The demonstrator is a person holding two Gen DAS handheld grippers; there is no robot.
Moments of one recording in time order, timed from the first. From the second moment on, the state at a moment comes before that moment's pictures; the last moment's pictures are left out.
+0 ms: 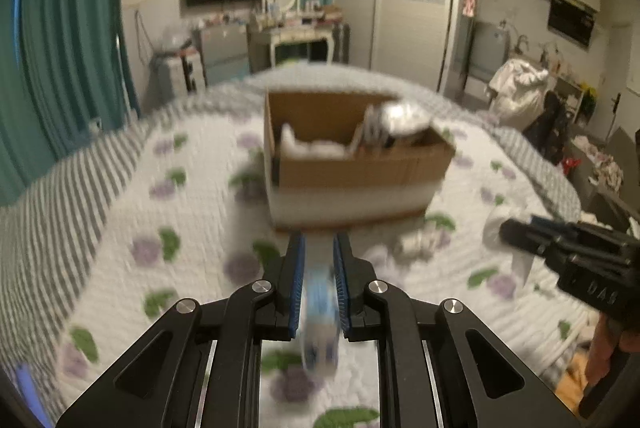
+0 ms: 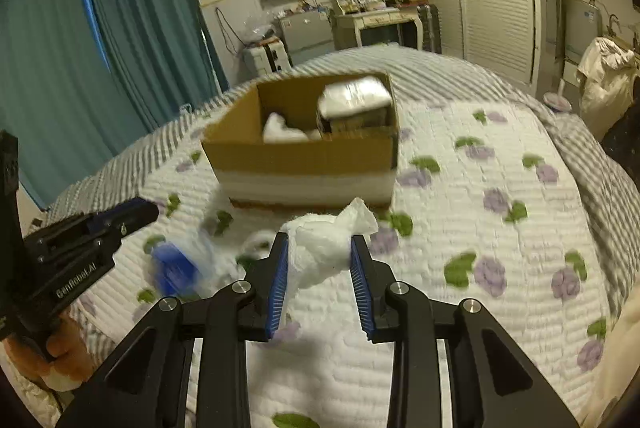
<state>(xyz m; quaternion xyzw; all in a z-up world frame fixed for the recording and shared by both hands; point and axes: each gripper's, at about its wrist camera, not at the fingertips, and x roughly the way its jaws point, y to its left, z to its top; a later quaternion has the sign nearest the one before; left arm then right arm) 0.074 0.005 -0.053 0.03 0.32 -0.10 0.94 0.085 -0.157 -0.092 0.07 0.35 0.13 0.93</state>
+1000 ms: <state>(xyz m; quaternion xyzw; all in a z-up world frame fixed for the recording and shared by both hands) 0.055 0.032 -0.160 0.02 0.46 -0.08 0.88 0.093 -0.150 -0.111 0.06 0.37 0.13 0.92</state>
